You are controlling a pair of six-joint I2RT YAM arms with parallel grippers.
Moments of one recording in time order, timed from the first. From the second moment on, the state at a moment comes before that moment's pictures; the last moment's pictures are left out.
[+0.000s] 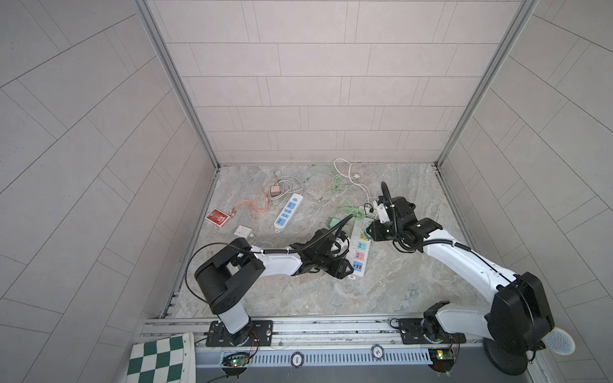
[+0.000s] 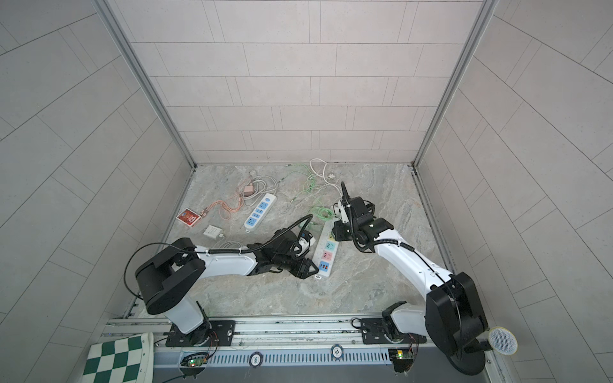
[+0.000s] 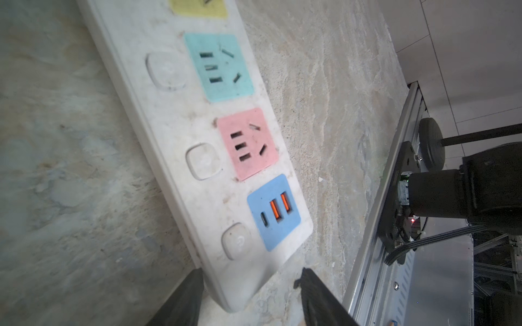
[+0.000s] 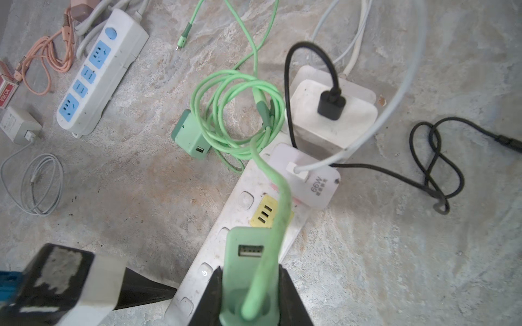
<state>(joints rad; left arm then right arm) -0.88 1.66 0.74 0.11 0.44 -0.43 0.41 1.27 0.87 -0.52 -0.08 0.35</state>
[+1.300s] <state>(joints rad) -0.74 1.01 0.54 -0.14 -0.07 -0.41 0.63 1.28 0.70 -0.31 0.22 0.53</state>
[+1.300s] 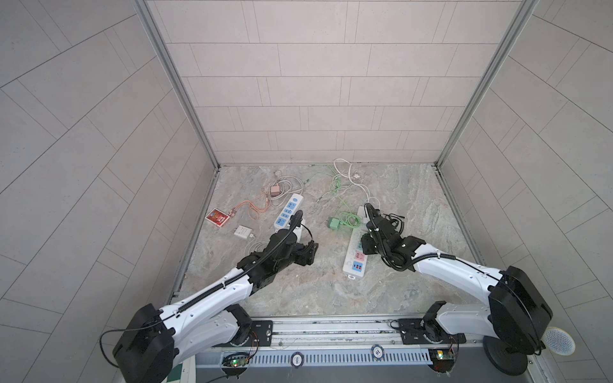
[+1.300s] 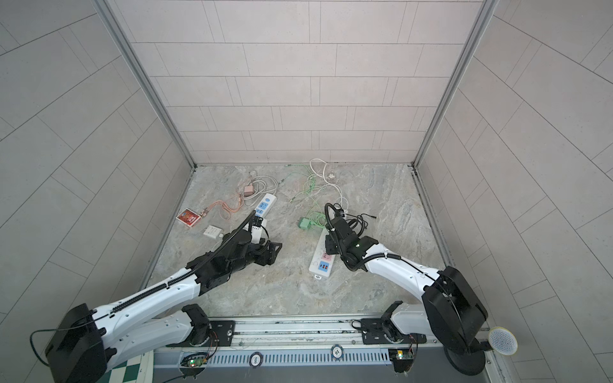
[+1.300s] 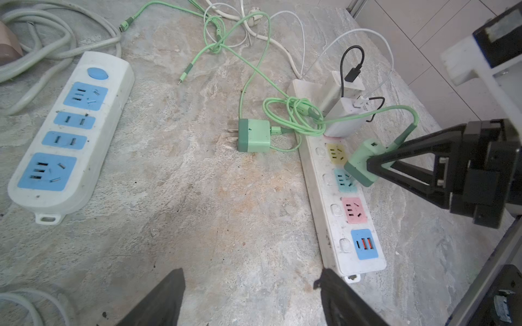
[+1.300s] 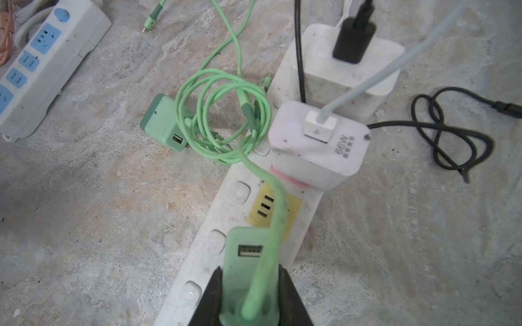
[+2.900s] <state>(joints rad) -0.87 1.43 0.55 0.22 0.27 -0.60 0.74 1.31 0.66 -0.24 0.47 0.77</state>
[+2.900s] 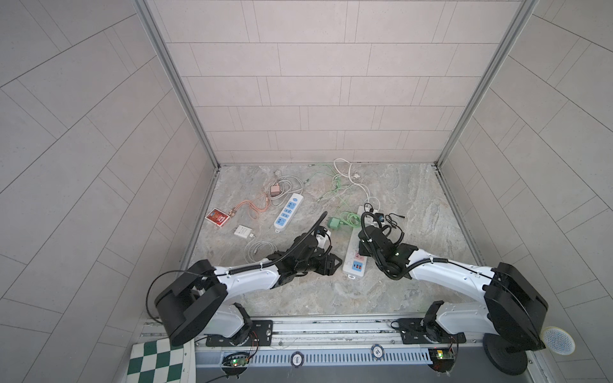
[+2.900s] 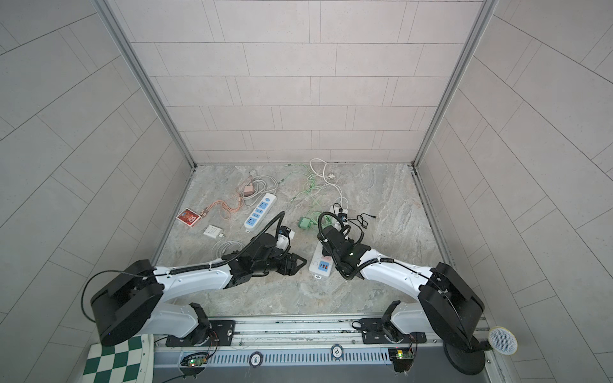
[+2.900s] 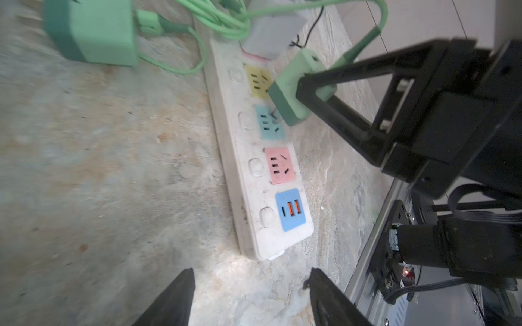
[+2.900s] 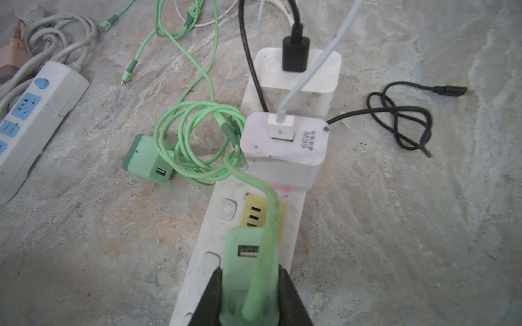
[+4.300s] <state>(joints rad) -1.09 1.85 0.90 0.18 0.30 -0.76 0.66 1.12 0.63 -0.35 0.40 0.64</state>
